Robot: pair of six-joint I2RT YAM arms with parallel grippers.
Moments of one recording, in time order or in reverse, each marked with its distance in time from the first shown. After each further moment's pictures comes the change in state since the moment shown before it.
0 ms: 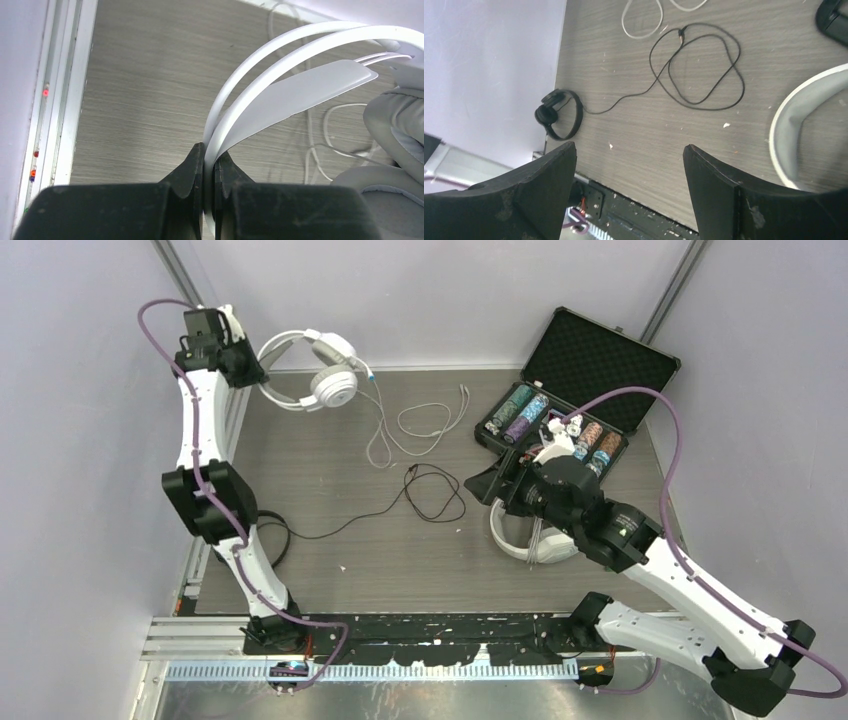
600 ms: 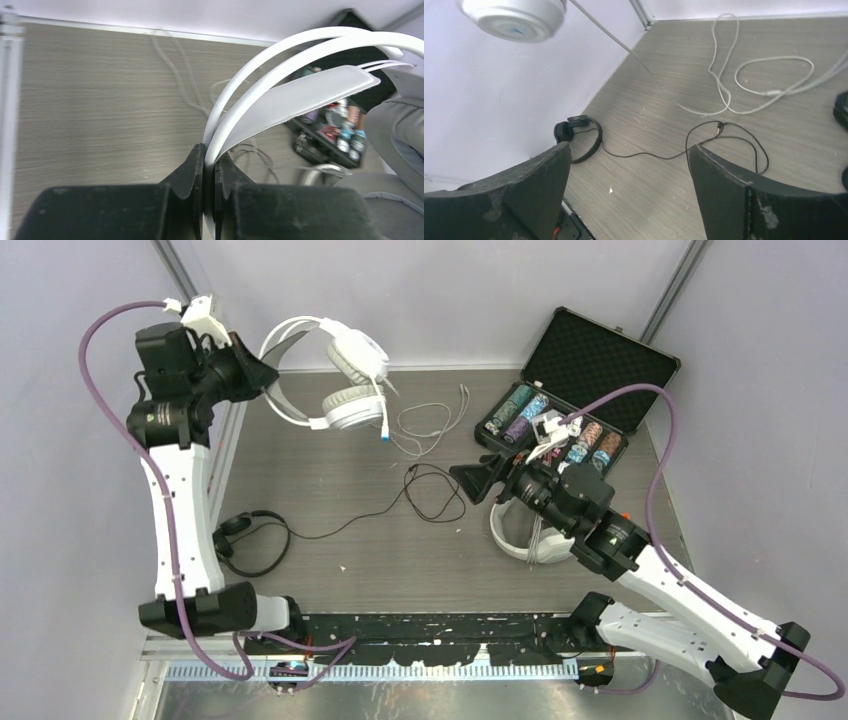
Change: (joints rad) left arm -0.079 -0.630 -0.241 -0.051 0.182 -0.043; right arm 0.000 -0.047 -0.108 0.458 -0.080 -0.358
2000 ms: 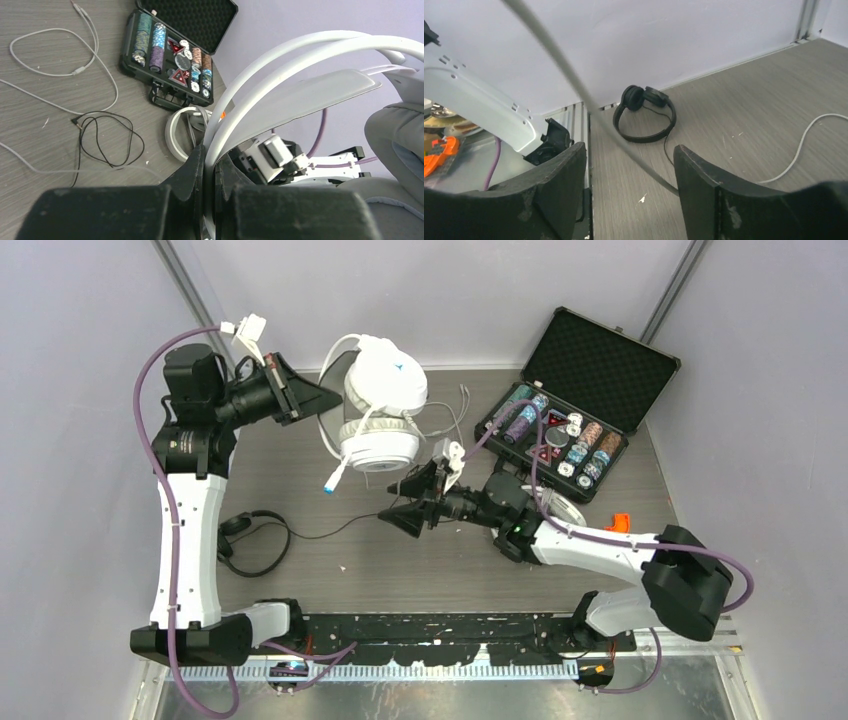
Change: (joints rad) left arm -0.143 -0.172 -0.216 0.169 0.499 -0.390; right arm 0.125 0.507 -0.159 0.893 -0.477 -0.220
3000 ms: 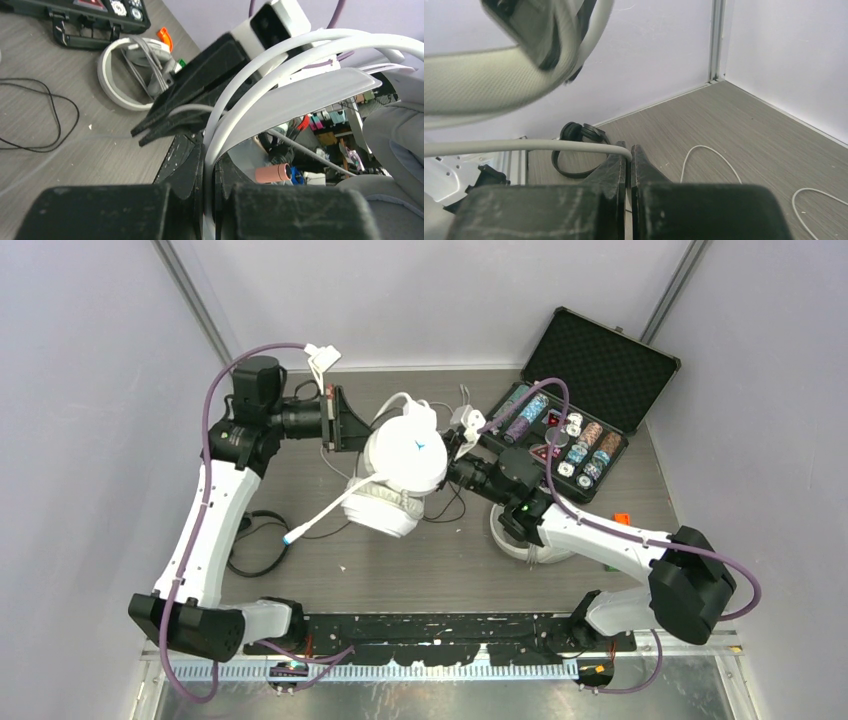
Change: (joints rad) left arm -0.211 0.040 -0.163 0.100 0.252 0.074; right arm -0.095 0.008 0.109 -0.042 0.102 -0.109
